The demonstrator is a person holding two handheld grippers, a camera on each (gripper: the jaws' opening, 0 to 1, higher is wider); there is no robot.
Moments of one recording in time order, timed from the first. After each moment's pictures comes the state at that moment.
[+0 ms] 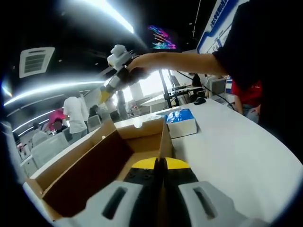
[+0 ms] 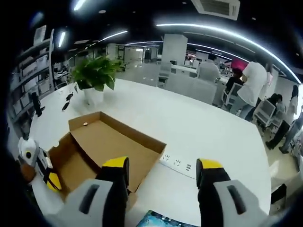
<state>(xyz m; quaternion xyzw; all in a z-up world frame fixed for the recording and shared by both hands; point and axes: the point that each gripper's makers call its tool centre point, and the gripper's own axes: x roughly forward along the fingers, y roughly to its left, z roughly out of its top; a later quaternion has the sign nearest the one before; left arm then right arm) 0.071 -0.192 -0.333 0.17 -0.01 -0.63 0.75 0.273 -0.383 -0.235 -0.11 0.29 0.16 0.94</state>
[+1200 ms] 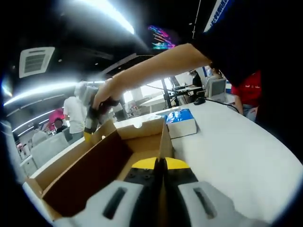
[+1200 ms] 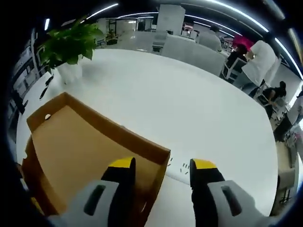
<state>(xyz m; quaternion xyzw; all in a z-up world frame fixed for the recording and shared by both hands) 0.073 -0.190 -0.338 0.17 -0.01 -0.63 0.75 0.354 -0.356 -0.340 -0.14 0.42 0.12 0.89</state>
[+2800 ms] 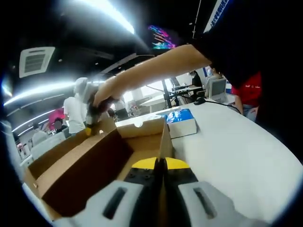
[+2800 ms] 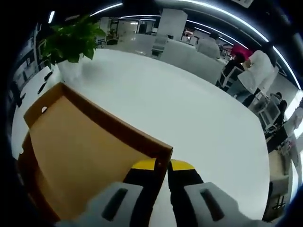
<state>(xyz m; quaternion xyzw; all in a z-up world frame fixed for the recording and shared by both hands) 0.074 -0.189 -0.339 0.17 -0.01 -0.63 0.75 0.357 -0.357 -0.311 -0.17 0.38 0.13 0.90</state>
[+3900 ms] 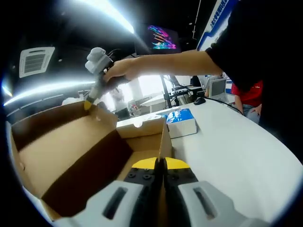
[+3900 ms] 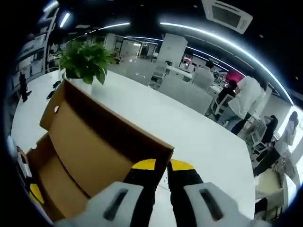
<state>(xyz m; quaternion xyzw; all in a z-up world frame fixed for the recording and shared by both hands) 0.074 -0.190 -0.338 0.17 -0.01 -0.63 0.75 0.313 -0.353 -0.227 -0.20 0.26 0.14 0.94</state>
